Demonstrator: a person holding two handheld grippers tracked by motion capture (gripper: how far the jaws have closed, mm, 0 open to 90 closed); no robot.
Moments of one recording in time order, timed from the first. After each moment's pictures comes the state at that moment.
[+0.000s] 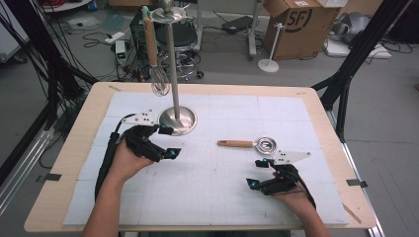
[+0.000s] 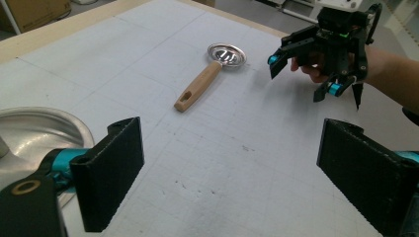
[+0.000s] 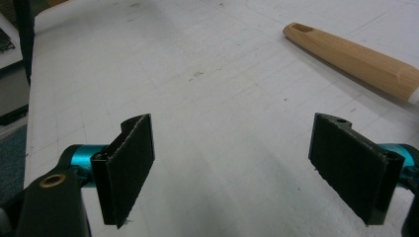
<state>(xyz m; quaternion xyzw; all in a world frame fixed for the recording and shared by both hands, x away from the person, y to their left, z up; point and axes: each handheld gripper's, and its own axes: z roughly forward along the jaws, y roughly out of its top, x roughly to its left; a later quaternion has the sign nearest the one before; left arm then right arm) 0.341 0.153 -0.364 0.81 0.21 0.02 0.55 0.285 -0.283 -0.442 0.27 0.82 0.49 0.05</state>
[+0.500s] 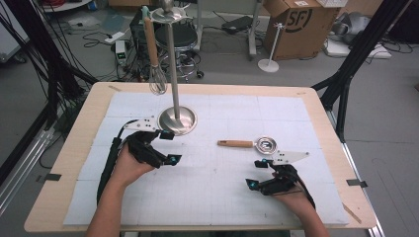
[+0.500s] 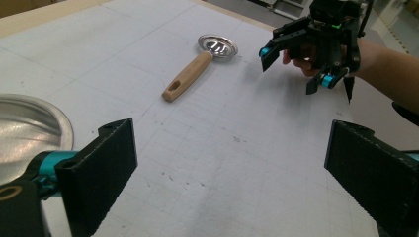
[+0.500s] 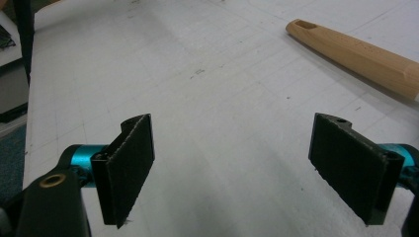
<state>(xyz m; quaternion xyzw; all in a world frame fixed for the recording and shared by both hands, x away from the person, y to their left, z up) 0.337 0.150 -0.379 0.81 0.20 0.00 0.55 0.285 -0.281 -0.443 0.27 0.83 0.49 0.05</state>
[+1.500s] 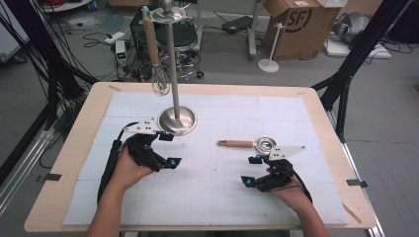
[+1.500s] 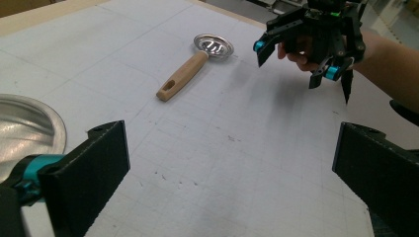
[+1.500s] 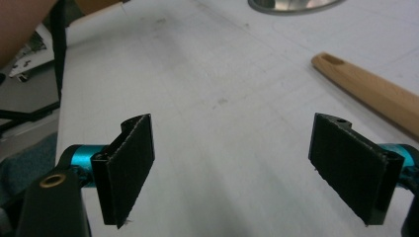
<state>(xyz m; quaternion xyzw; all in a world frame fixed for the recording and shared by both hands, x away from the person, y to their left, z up) 0.330 0.151 -0.381 0.81 0.21 0.01 0.55 0.295 -0.266 -0.428 0.24 0.83 0.51 0.02</state>
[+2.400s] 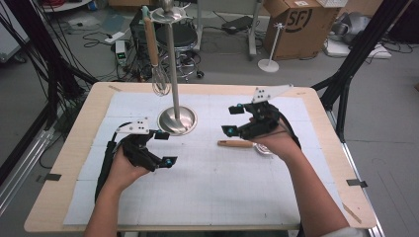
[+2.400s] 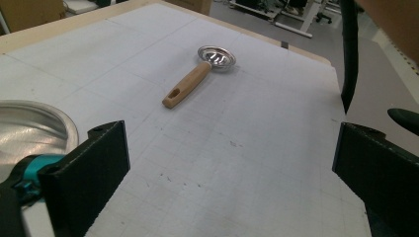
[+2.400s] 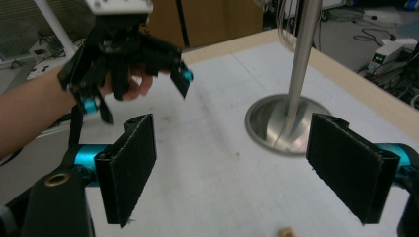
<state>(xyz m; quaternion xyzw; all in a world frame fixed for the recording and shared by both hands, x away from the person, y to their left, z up) 0.326 0.161 -0.377 0.80 0.21 0.01 0.57 0.373 -0.201 -0.291 0.17 0.83 0.53 0.03</state>
